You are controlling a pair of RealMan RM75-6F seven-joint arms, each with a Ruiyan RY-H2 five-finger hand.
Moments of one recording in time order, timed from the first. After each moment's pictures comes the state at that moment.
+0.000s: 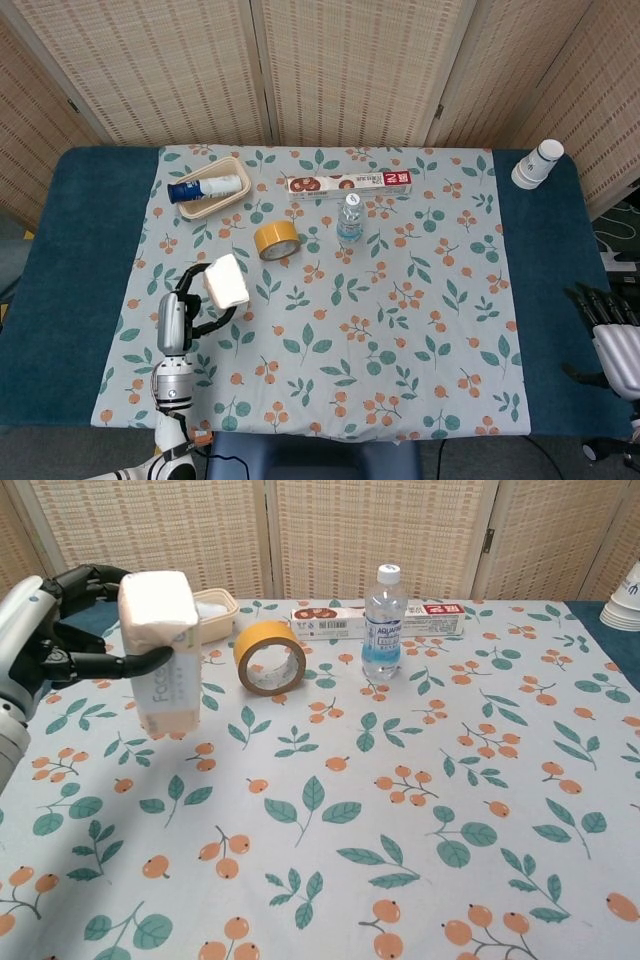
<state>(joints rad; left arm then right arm) -0.42 -1.93 -0.27 -1.36 1.35 1.57 -0.25 0.10 -0.81 0.01 -1.82 -1.44 1.31 0.01</state>
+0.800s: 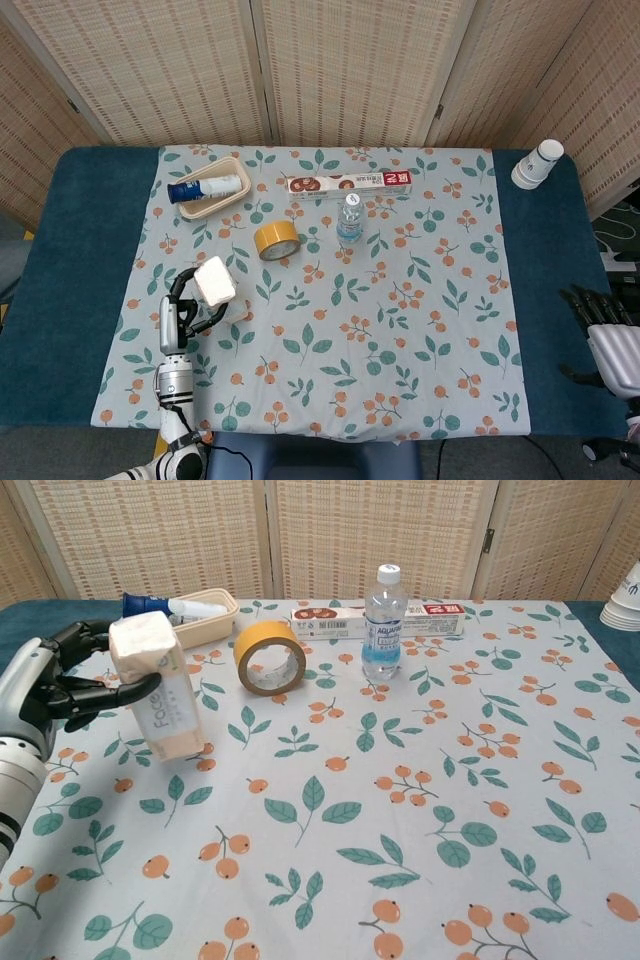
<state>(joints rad) -0.38 -2.03 -0.33 -1.17 1.28 1.46 -0.52 0.11 -0.82 0.01 -1.82 -1.43 1.28 -0.01</state>
